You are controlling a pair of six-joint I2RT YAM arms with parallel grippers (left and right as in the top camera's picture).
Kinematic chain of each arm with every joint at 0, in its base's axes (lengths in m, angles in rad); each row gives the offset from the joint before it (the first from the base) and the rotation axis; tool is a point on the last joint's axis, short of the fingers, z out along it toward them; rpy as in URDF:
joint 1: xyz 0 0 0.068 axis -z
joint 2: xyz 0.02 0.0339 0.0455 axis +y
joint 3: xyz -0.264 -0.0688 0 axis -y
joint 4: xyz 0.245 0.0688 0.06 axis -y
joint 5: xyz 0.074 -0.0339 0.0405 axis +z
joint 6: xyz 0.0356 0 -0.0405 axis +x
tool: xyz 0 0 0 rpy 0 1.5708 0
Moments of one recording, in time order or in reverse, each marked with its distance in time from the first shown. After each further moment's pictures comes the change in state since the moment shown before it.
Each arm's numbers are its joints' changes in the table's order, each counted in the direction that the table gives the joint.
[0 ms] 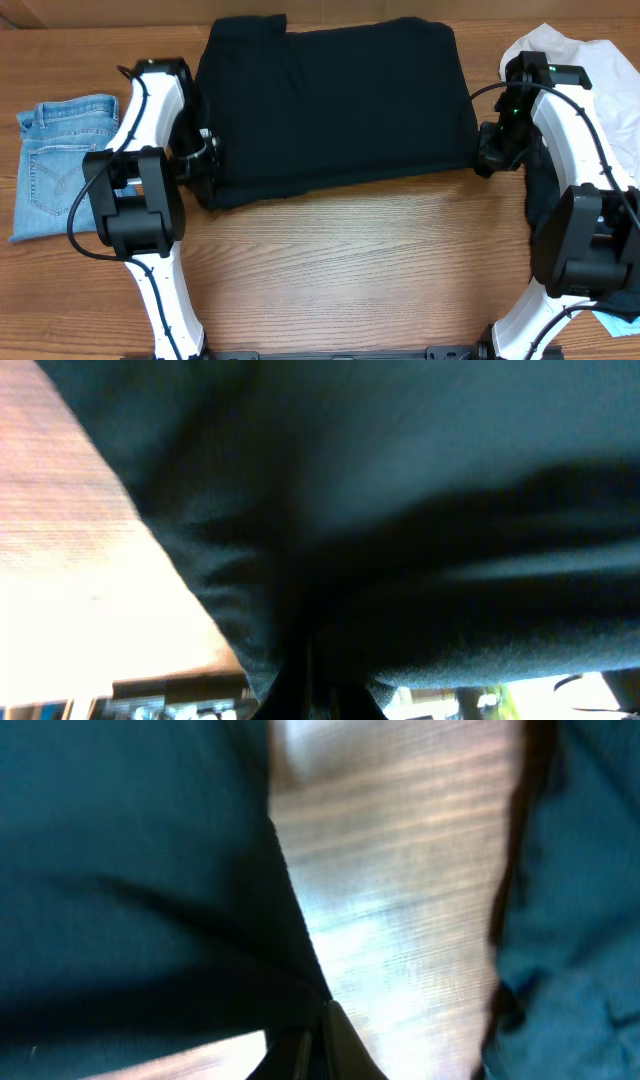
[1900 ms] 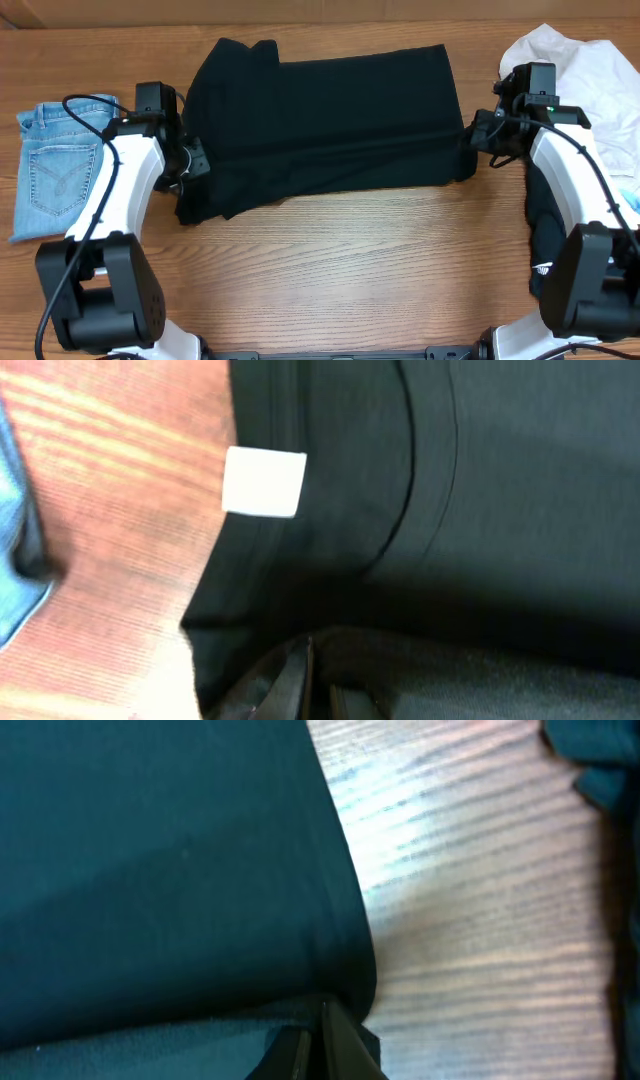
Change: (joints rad) left arm -0.038 -0.529 -0.555 0.772 0.145 -0.251; right arm -0.003 -0.200 -0.315 0.600 0.137 0.021
